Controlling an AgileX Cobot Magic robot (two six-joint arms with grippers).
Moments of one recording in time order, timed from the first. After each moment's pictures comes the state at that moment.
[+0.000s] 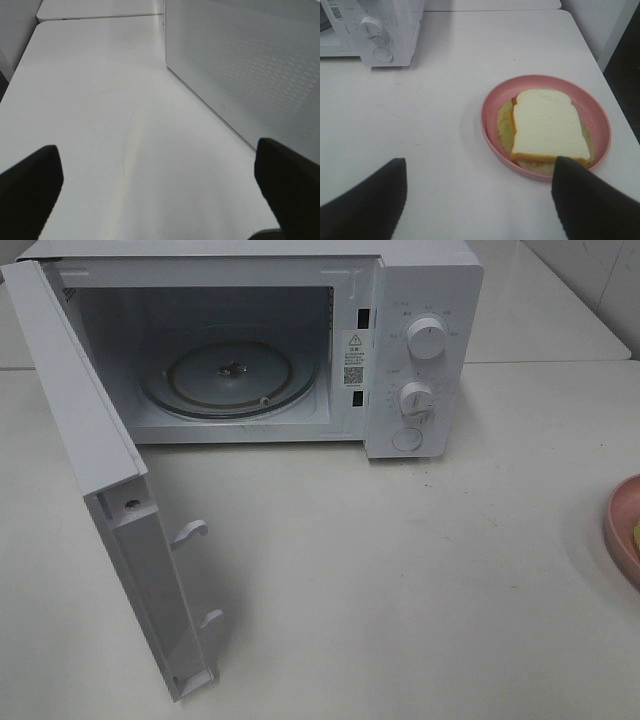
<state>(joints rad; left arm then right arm) 0.03 0.00 -0.50 -0.09 1.04 0.11 0.05 0.00 -0.50 -0.10 1.04 0.09</state>
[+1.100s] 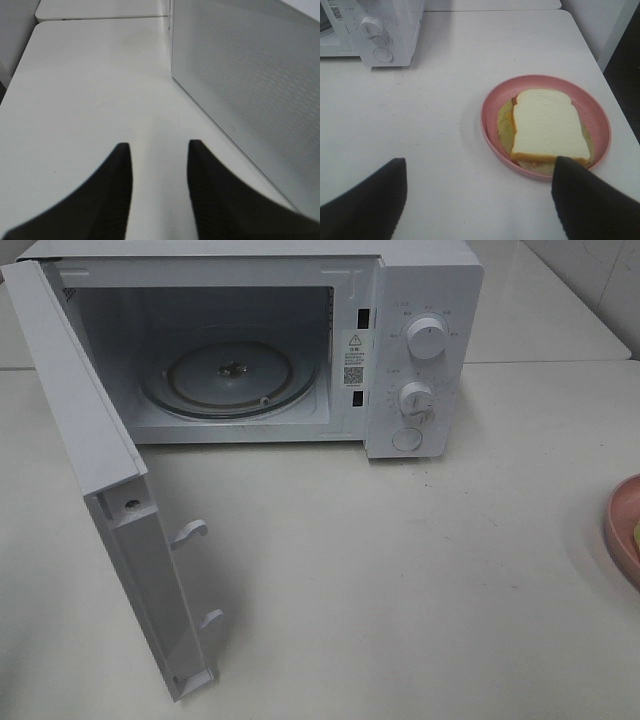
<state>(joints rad) 0.03 0.29 -0.50 -0.09 0.81 0.10 0.05 0.00 -0.50 -0.10 1.04 0.09</state>
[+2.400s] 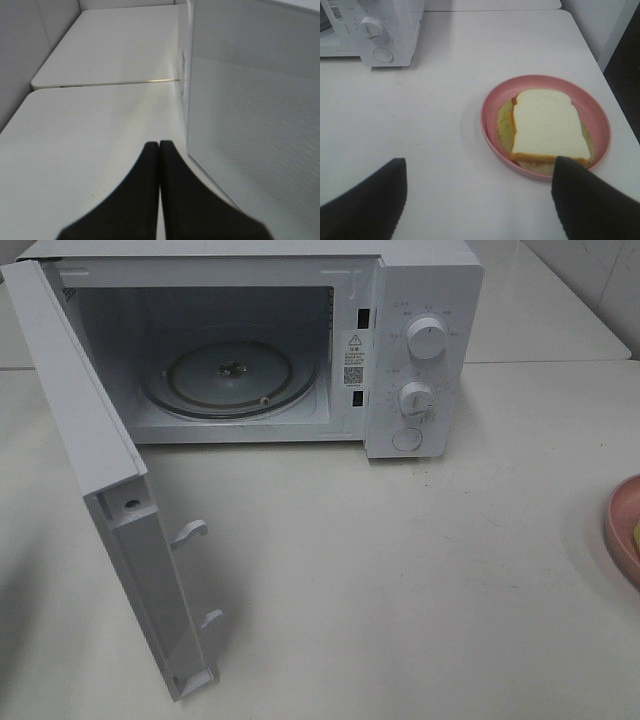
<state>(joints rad) -0.07 1.02 -0.15 -0.07 -0.56 0.10 0.05 0.00 -0.50 -0.10 1.04 0.09</state>
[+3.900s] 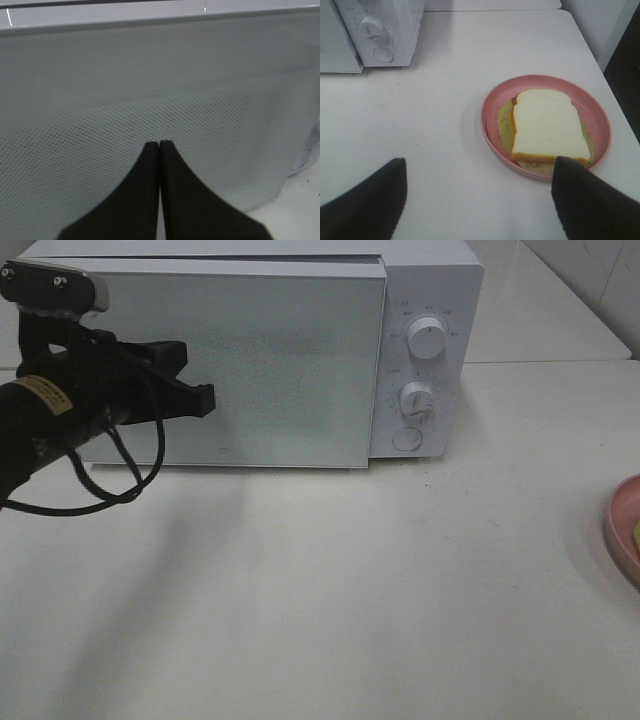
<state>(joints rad) -0.53 1.73 -0.64 -0.10 -0.81 0.02 0.05 0.00 -0.50 -0.10 1.04 0.09</state>
